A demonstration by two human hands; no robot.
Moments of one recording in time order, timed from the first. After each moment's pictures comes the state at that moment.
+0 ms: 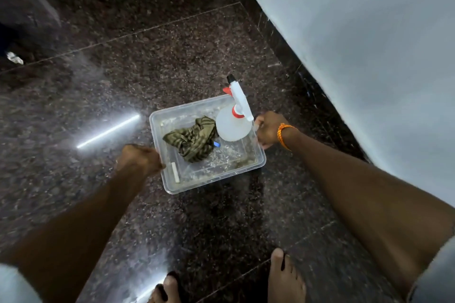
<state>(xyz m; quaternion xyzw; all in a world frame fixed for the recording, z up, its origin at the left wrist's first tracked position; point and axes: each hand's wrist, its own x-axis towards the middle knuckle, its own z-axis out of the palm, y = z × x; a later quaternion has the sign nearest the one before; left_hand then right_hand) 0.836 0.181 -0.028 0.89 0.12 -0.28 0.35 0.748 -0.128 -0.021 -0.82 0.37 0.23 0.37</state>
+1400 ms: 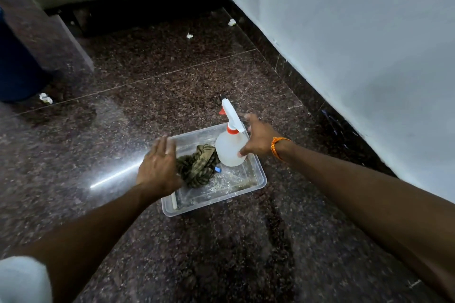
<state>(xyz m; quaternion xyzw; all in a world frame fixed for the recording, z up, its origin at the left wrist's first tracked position) 0.912 0.146 -0.065 0.96 -0.27 -0.12 0.01 0.849 -0.124 -0.062 -0.90 0.22 0.13 0.35</state>
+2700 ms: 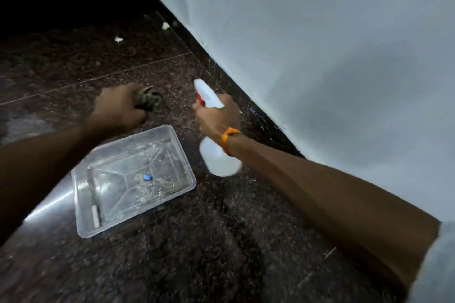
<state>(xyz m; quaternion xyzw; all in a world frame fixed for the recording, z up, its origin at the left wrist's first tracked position) 0.933 0.001 0.037 0.94 -0.32 -0.02 0.15 0.793 -0.148 0.011 -0.75 0.38 -0.21 0.49</state>
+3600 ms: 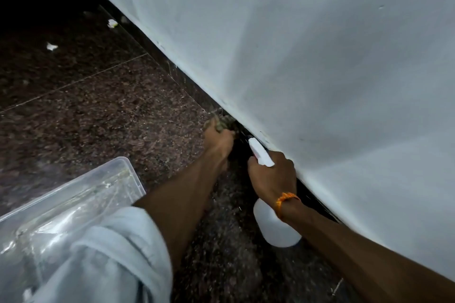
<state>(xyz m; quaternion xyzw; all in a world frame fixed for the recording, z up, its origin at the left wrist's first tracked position) 0.814 -0.252 -0.095 0.72 -0.02 -0.36 0.59 0.678 -0.246 -0.054 -0.73 0.57 -0.13 0.35</state>
